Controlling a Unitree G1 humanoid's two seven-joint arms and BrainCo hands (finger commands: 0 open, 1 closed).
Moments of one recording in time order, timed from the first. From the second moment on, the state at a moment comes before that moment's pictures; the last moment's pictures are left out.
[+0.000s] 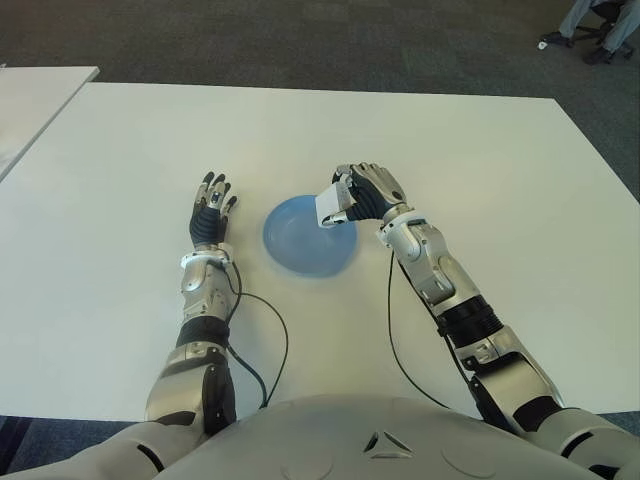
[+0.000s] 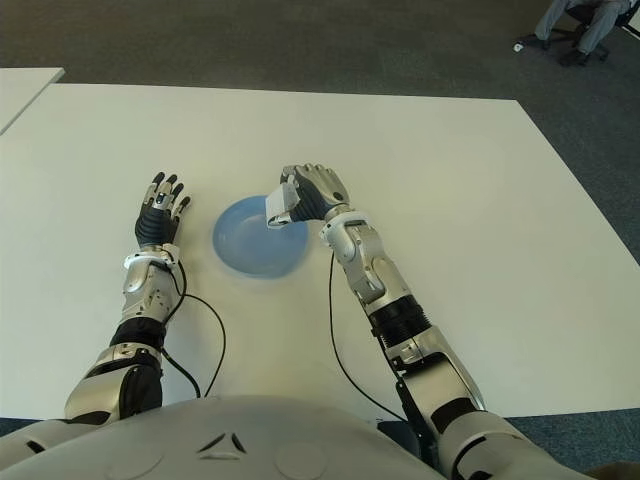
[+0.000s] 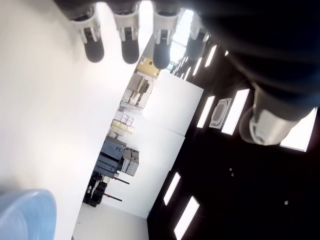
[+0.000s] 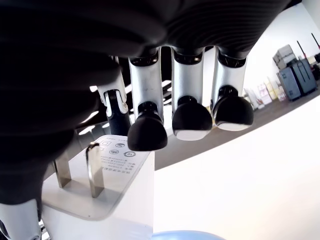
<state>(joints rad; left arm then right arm) -0.26 0.01 0.37 0.78 -0.32 -0.42 -0.26 -0.35 -0.23 0.42 0.19 -0.76 0.00 -0.01</state>
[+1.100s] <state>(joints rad) -0.25 0.01 0.34 0.77 -0.31 -0.42 -0.26 -0.40 -0.30 0.49 0.24 -0.76 -0.07 0.11</state>
